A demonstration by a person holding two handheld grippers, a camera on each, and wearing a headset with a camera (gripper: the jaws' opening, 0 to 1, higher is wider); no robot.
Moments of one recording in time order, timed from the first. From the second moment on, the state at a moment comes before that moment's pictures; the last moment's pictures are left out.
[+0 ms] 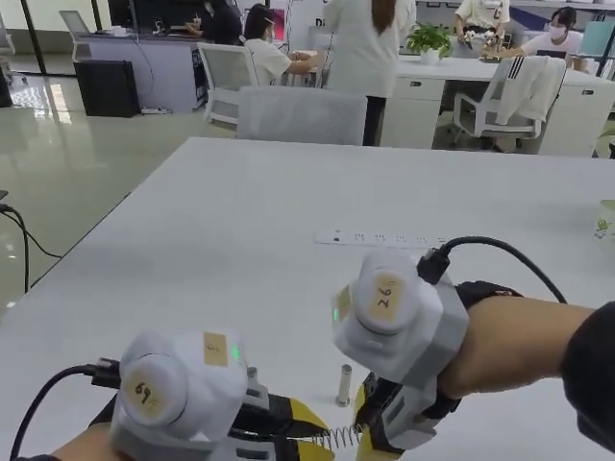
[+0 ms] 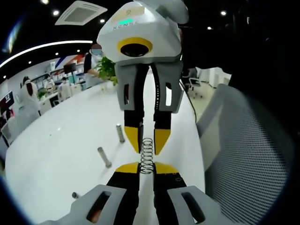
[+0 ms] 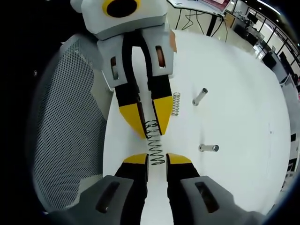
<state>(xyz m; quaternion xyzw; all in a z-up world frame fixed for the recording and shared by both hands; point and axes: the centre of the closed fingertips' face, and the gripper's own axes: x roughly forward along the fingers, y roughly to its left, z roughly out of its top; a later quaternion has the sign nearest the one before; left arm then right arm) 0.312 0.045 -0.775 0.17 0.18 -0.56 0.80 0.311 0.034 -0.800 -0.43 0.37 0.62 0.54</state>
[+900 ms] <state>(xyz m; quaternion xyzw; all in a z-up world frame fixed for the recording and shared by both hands) 0.312 0.043 -0.777 0.17 0.18 -0.55 0.80 0.306 0.052 -0.768 -0.40 0.34 0.64 0.56</state>
